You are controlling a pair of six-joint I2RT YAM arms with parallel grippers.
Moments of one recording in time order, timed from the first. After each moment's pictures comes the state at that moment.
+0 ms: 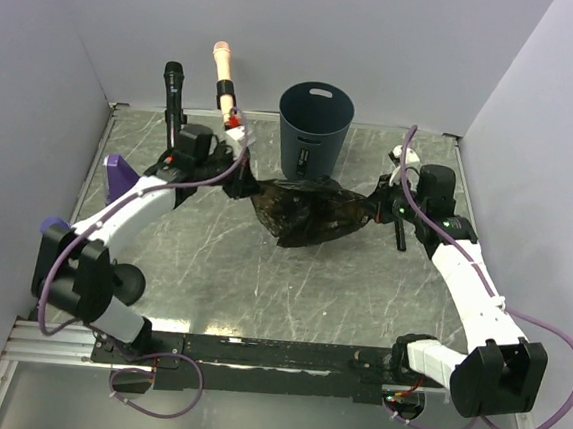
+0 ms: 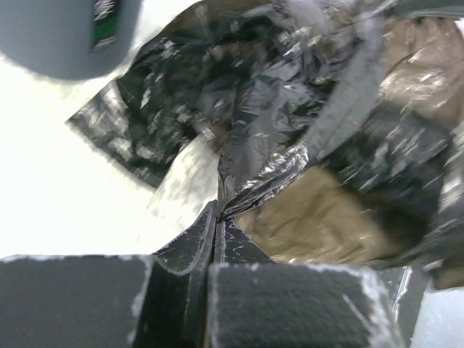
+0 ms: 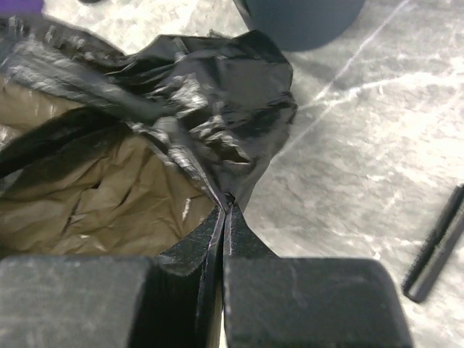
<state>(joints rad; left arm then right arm) -0.35 1.48 1.13 -0.17 0.71 -0.07 0.12 1.13 0.96 -0.39 -0.49 0.04</state>
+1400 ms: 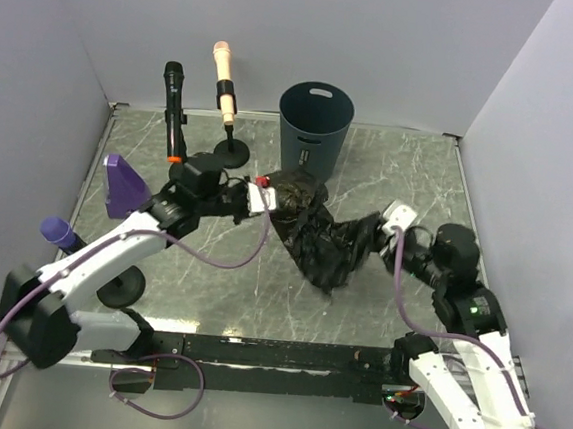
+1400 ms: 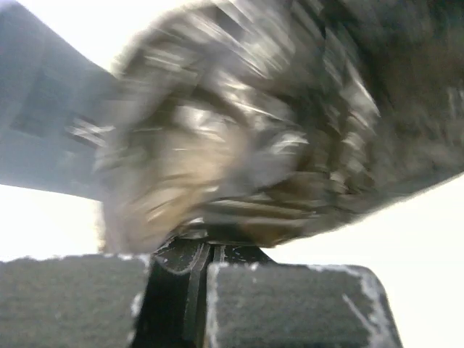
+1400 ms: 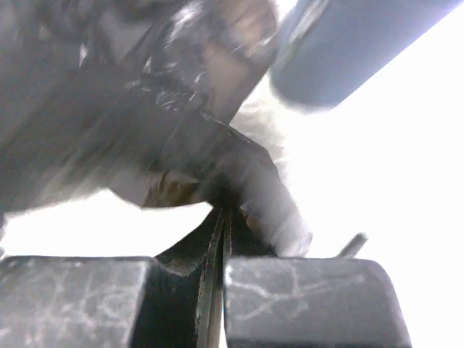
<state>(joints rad) -0.59 1.26 0.99 -0.17 0.56 0.69 0.28 0.61 0.80 -0.65 -0.48 -0.43</state>
